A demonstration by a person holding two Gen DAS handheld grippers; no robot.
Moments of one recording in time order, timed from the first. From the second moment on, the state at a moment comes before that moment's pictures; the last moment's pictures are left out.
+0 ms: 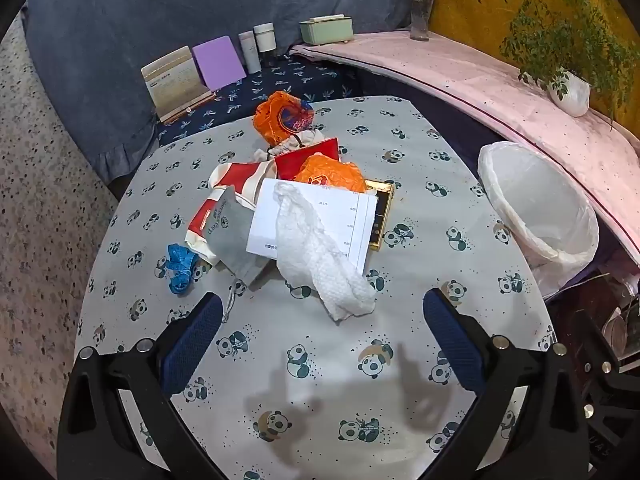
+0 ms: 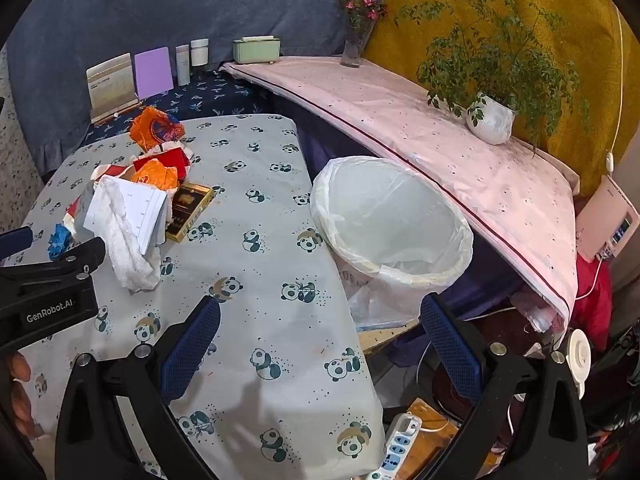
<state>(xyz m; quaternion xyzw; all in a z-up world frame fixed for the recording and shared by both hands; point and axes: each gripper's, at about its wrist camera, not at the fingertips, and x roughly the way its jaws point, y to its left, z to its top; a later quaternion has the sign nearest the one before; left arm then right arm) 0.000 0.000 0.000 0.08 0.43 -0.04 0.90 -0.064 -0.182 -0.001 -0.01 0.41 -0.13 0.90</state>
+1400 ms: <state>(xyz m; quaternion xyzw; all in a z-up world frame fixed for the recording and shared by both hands) -0.004 -0.001 -0.001 0.08 0.43 -0.04 0.90 -0.061 -0.182 0.000 -0.01 0.41 -0.13 0.90</state>
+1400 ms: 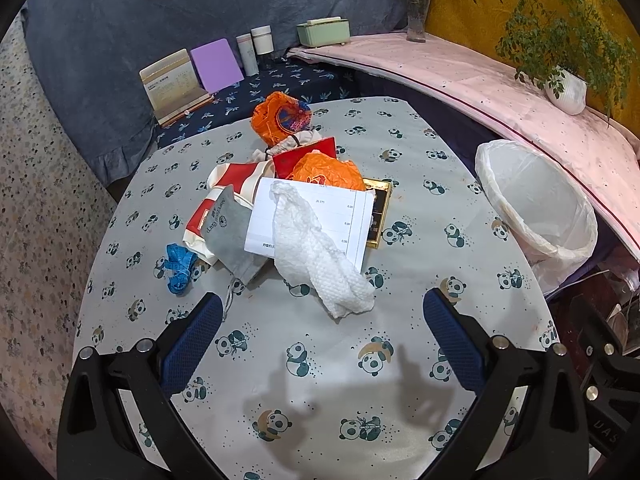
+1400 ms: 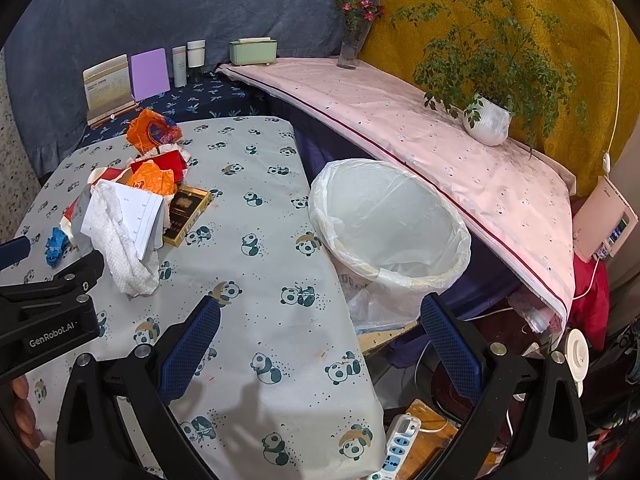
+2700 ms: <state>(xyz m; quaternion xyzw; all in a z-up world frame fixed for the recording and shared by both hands) -0.003 -0.004 -0.002 0.08 0.42 -0.05 0.90 -0.059 -0.184 0.000 -0.01 0.41 -0.14 0.90</state>
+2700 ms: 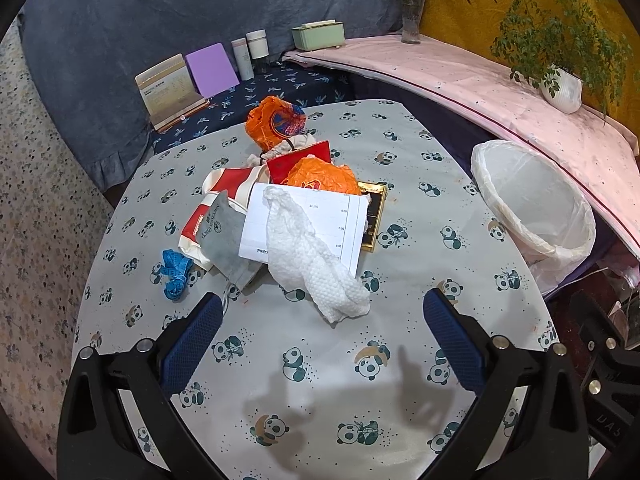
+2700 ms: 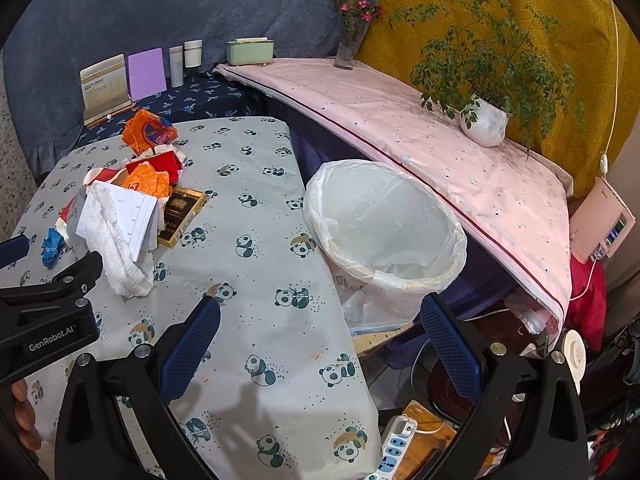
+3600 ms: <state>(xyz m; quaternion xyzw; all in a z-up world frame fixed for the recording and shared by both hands) -0.002 -0.001 -0.007 0.08 0.42 -0.05 0.90 -0.060 -0.187 -0.003 -0.01 0.41 -0.15 0.90</state>
